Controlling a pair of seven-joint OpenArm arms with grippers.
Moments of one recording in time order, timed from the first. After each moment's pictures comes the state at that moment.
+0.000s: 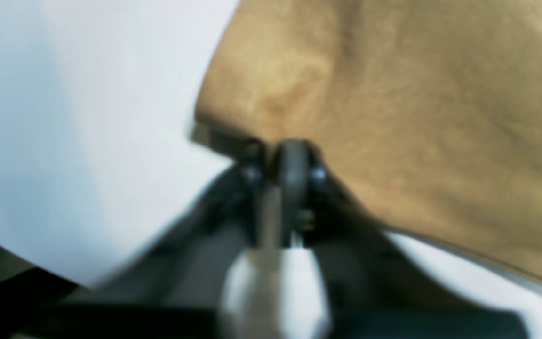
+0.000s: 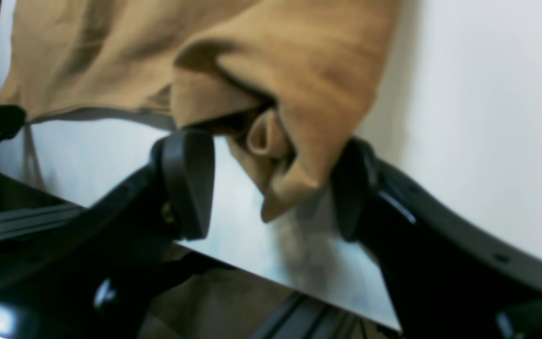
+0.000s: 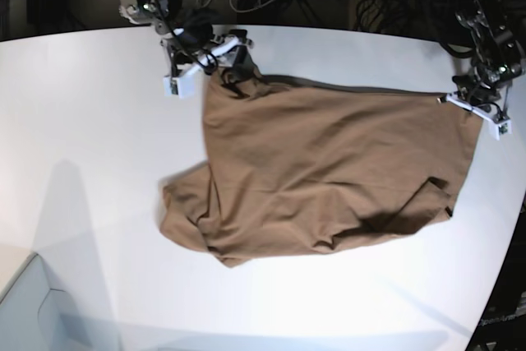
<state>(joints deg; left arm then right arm) 7.3 -13.0 -33.1 84.4 -13.0 -11.9 50.1 -27.0 3.7 -9.9 101.4 32.8 0.0 -35.5</state>
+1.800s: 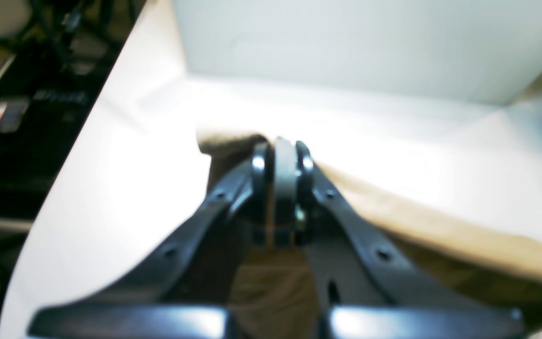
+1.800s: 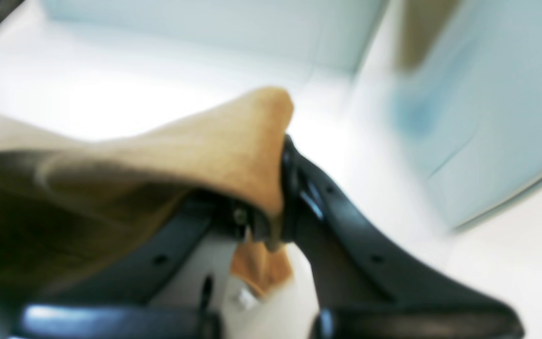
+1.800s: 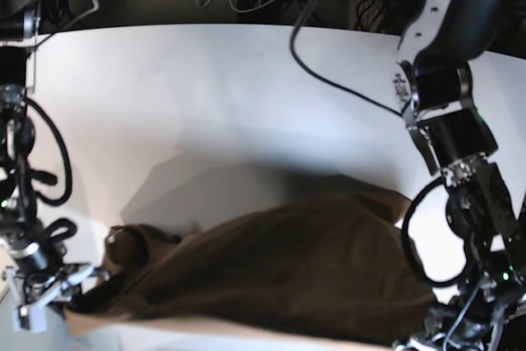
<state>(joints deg) -41.3 -7.0 -13.9 90.0 -11.9 -11.4 59.1 22.8 32.9 -3.6 97.3 33.1 0.5 -38.3</state>
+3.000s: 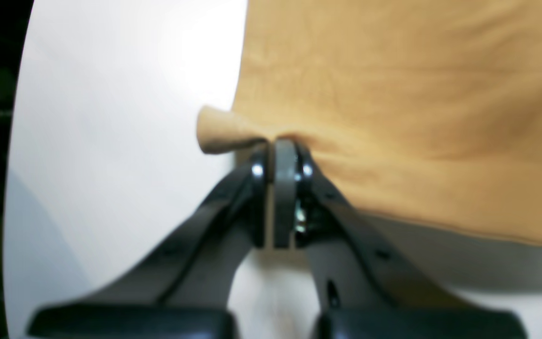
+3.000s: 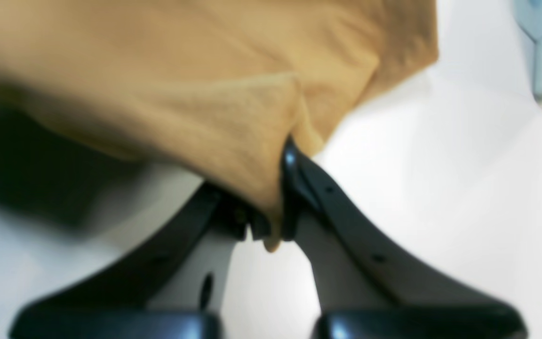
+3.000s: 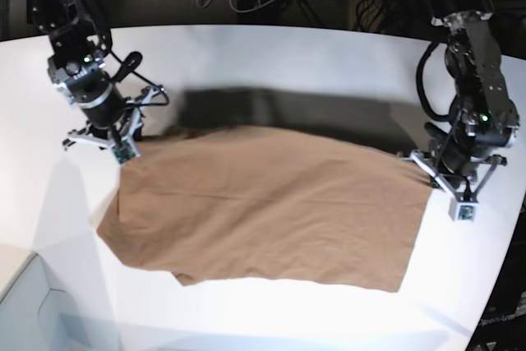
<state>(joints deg) -2.1 -14.3 -14.0 107.7 -11.7 -11.7 65.9 -12.6 27.1 -10.2 106.2 1.9 8.1 -34.3</state>
